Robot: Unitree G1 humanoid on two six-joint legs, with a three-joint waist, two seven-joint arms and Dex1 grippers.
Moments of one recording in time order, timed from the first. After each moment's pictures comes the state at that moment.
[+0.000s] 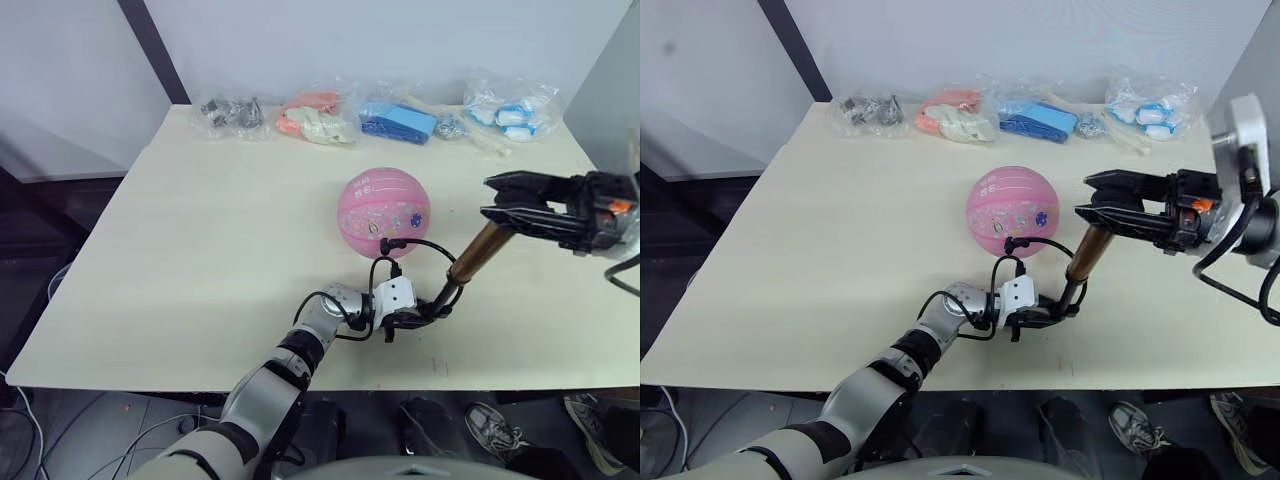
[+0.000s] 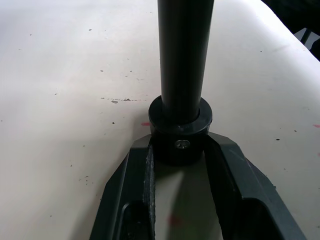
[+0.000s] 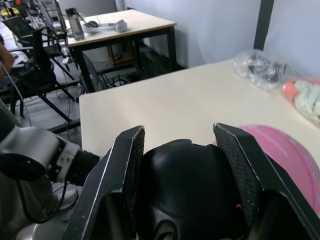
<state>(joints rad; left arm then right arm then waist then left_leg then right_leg) -0.64 0.00 -0.36 1.01 0.15 -0.41 -1.00 -0.42 -1.01 -0.38 -0.44 1.24 0.89 0.84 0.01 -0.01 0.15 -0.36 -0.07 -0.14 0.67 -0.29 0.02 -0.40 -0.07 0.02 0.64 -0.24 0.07</state>
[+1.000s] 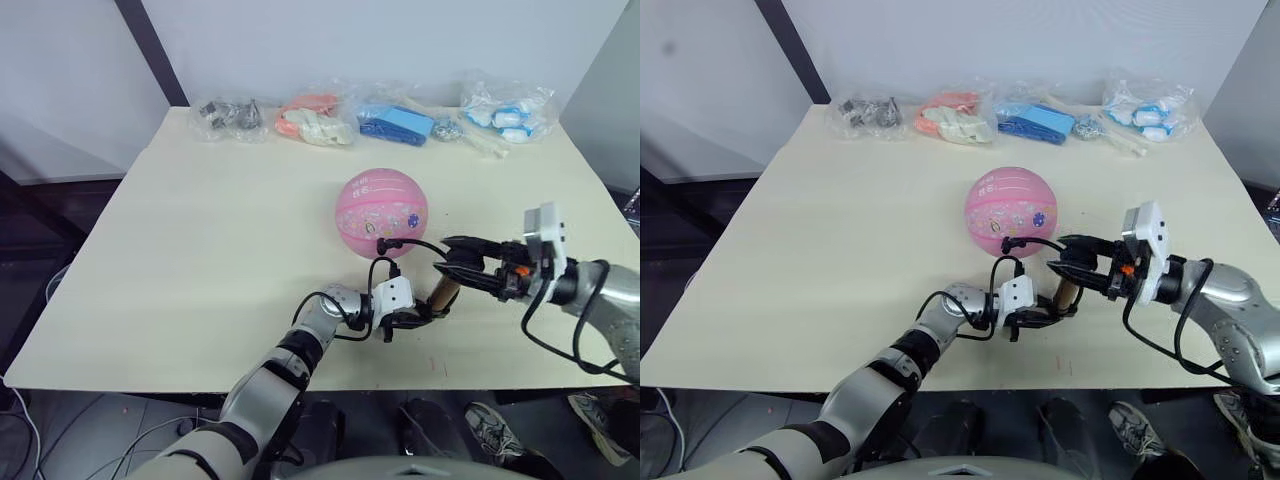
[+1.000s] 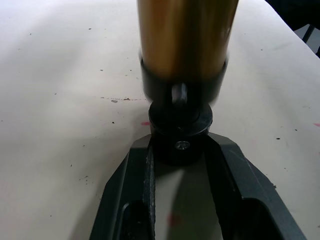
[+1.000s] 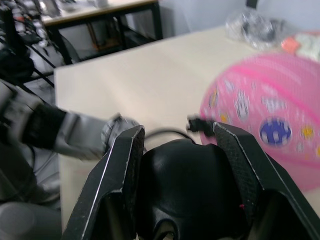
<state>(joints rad) -0.64 0.01 -0.36 1.02 0.15 -0.41 -0.99 -0.13 -0.71 -0.05 -0.35 0.68 0.45 0.92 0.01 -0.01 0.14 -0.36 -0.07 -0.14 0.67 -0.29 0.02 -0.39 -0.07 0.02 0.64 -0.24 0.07</state>
